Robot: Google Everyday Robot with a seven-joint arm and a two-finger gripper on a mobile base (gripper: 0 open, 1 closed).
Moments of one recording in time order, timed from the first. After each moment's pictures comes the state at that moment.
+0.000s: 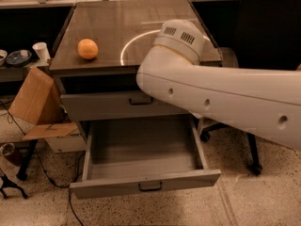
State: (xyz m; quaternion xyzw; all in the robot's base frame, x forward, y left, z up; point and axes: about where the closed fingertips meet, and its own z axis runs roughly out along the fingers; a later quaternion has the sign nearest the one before) arm 0.583 -0.095 0.835 -0.35 0.87 -0.23 0.27
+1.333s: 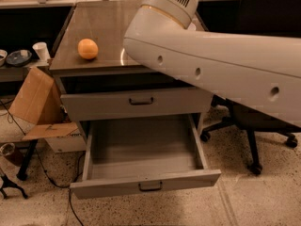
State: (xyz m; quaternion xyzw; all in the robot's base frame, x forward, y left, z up) arm 0.646 -0.034 0.934 -0.36 0.81 -0.21 0.41
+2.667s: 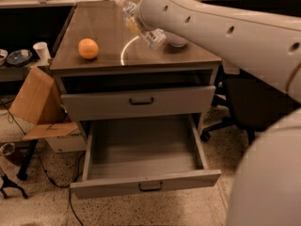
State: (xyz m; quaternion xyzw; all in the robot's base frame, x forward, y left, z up) arm 0.791 0.018 0.947 -0.35 0.78 -0.04 0.51
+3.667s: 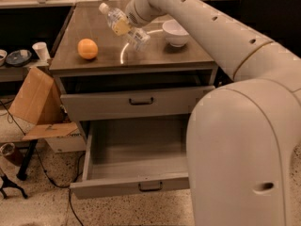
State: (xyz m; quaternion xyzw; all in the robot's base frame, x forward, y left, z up) arm 0.837 0.072 0.912 -0.43 0.78 0.08 0.45
